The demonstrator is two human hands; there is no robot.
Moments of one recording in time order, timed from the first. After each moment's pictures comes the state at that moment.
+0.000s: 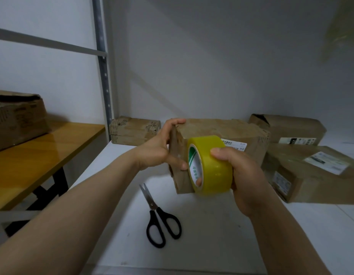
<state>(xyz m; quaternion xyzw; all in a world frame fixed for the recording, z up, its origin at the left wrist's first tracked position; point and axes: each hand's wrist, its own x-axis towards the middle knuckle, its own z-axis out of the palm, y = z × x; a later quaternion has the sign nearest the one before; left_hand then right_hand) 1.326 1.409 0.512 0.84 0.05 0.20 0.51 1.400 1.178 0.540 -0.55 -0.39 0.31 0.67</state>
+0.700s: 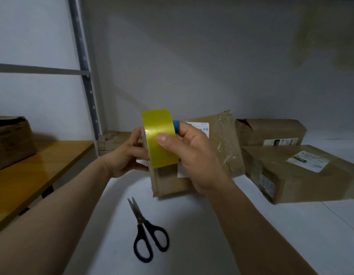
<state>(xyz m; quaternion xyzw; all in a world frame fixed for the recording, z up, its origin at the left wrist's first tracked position) 1.306 1.427 0.529 0.74 0.11 0.19 0.63 1.394 1.223 0.563 -0.46 -0.54 0.22 0.67</state>
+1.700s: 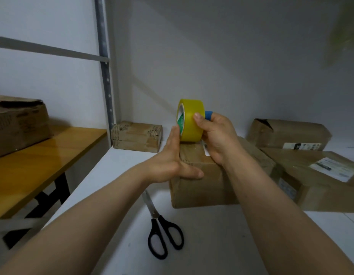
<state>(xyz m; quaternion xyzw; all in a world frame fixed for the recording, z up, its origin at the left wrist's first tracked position) 1.340 1.391 0.506 0.85 0.10 0.21 0.47 1.458 1.294 0.563 -0.51 -0.38 0.25 0.73</state>
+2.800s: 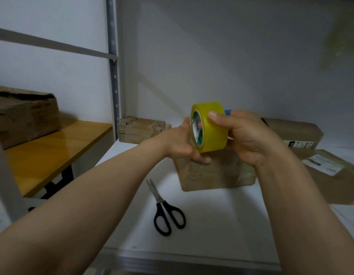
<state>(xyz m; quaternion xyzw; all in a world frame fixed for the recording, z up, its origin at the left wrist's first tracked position) 1.338 1.370 0.556 0.96 0.19 0.12 0.15 1.415 1.203 0.603 -0.60 -0.39 0.27 0.65</state>
